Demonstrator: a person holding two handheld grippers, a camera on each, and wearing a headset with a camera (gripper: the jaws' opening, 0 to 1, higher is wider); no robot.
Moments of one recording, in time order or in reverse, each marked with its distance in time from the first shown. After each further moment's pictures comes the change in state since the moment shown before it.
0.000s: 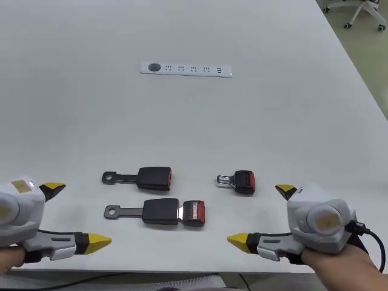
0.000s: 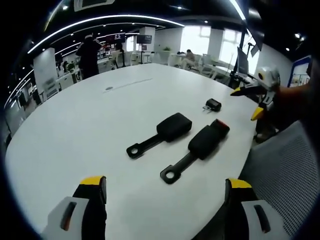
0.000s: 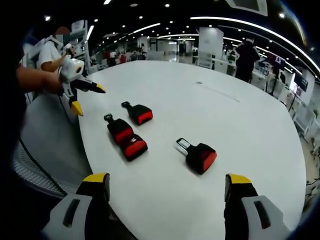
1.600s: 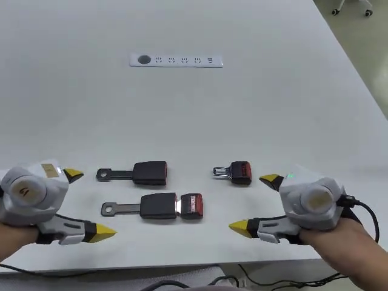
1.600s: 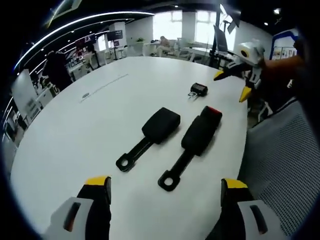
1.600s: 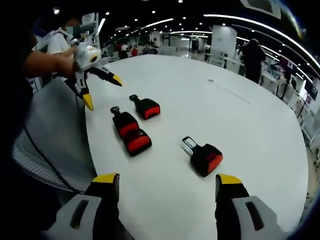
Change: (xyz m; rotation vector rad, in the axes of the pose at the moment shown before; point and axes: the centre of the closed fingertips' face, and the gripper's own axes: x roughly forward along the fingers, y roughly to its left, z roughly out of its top) left arm 0.016 -0.010 0.008 0.193 0.108 -0.090; right arm 0.008 -0.002 -0.009 -0.065 0.037 0.068
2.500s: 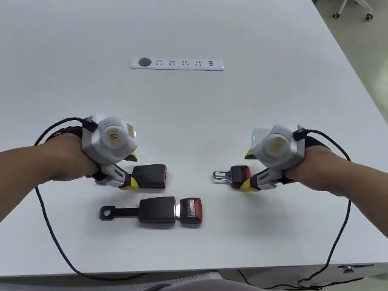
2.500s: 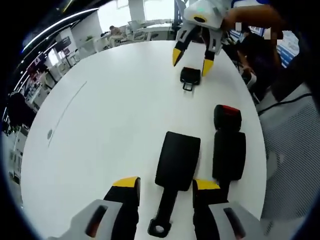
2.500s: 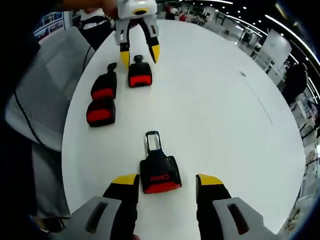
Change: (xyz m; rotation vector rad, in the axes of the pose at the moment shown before) left arm 0.090 0.032 0.068 0.328 0.170 -0.198; right arm 0.055 -0.073 0.021 -0.364 0.258 0.152
